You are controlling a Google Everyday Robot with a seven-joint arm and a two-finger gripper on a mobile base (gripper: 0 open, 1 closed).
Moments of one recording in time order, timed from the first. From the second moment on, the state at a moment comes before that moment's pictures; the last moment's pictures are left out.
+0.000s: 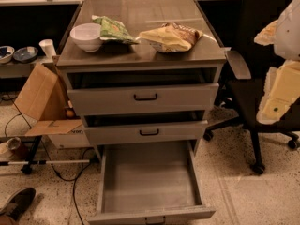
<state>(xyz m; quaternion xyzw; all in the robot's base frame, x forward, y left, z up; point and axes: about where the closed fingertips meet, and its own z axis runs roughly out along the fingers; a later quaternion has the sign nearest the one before) 0.438 -0.217 0.976 -0.60 0.78 -0.03 0.16</state>
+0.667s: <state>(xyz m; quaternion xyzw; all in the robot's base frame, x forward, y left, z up) 0.443 -0.195 0.983 -0.60 0.78 -0.03 0.19</state>
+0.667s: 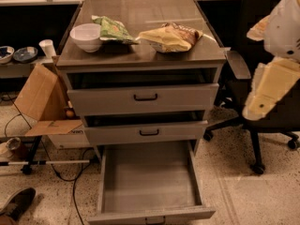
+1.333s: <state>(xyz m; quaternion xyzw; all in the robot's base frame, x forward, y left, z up) 0.469 -0.136 0.980 -0.57 0.79 -0.01 0.25</state>
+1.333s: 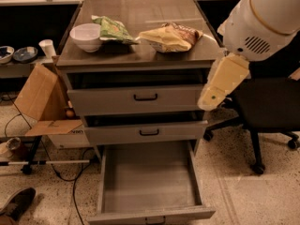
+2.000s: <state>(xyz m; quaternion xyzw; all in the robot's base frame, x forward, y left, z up) 0.502 -0.114 0.987 -0.50 0.81 -0.01 0.30</state>
